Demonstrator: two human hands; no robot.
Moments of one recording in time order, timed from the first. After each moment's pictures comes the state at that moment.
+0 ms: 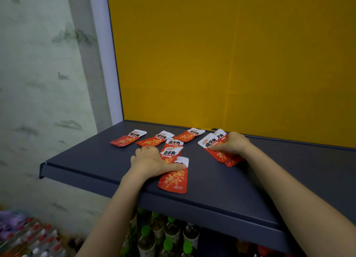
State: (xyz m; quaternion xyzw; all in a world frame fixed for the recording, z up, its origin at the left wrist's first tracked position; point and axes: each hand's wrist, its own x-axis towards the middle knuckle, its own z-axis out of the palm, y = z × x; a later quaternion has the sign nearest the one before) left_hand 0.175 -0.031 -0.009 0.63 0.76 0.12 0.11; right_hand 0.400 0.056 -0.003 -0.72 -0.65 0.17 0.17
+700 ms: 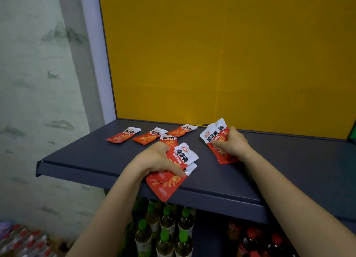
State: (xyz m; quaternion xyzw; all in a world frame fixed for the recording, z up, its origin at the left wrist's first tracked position) left_hand 0.183 -0.057 0.006 0.66 0.63 0.19 0.36; right_hand 0.408 0.005 -0.006 -0.70 -0.61 0.18 0.31
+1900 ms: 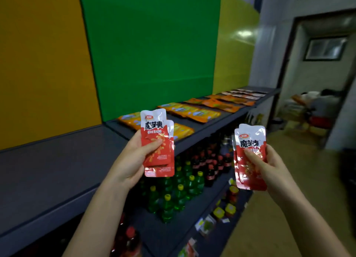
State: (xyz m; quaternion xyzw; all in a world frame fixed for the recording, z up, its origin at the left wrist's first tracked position) left_hand 0.635 -0.226 -0.003 0.60 0.07 0.24 0.76; right_hand 0.762 -0.471 -0.036 -0.67 -0.16 0.02 0.72
